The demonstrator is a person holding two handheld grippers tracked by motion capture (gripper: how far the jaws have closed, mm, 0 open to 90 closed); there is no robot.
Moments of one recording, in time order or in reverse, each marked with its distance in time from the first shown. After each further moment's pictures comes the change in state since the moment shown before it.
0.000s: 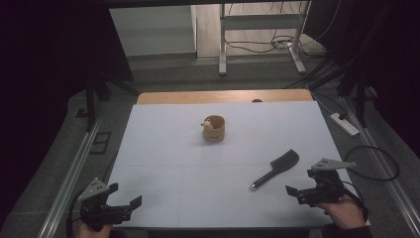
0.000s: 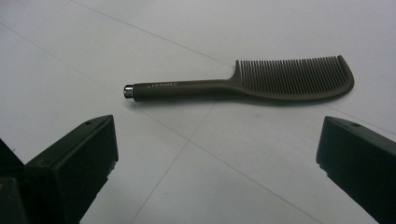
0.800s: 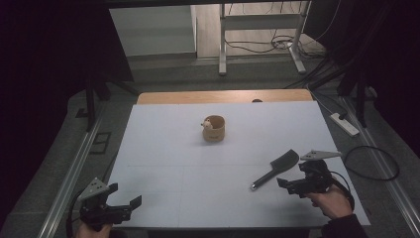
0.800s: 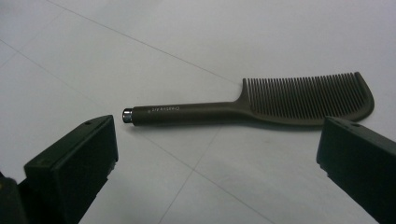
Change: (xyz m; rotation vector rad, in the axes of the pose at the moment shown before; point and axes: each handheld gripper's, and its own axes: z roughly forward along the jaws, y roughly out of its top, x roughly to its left) left arm 0.000 0.000 0.000 0.000 0.001 -0.006; right arm 0.003 0.023 0.022 0.028 0.004 0.014
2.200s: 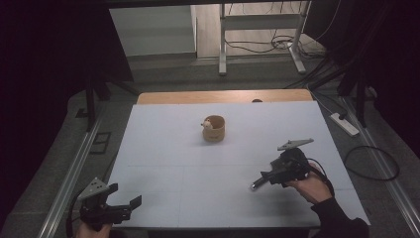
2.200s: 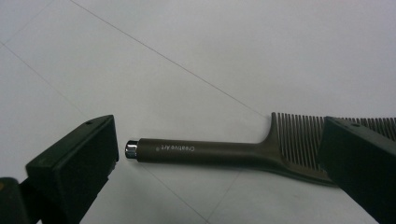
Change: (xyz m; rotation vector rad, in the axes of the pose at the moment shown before) left arm 0.001 0.000 0.001 0.006 -0.004 -0.008; right arm 0.013 0.034 0.043 0.103 0.020 -0.061
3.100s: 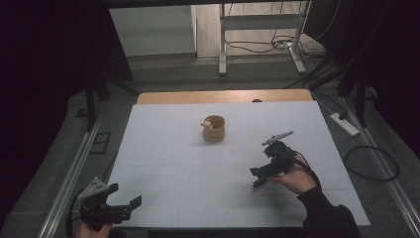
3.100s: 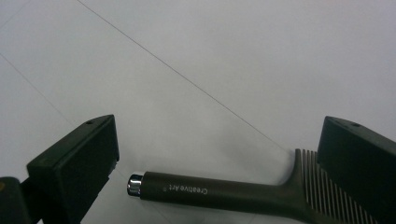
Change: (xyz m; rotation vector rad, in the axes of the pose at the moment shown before) left arm 0.001 0.000 0.000 0.002 -0.005 -0.001; right arm 0.011 0.028 0.030 0.086 0.005 -0.048
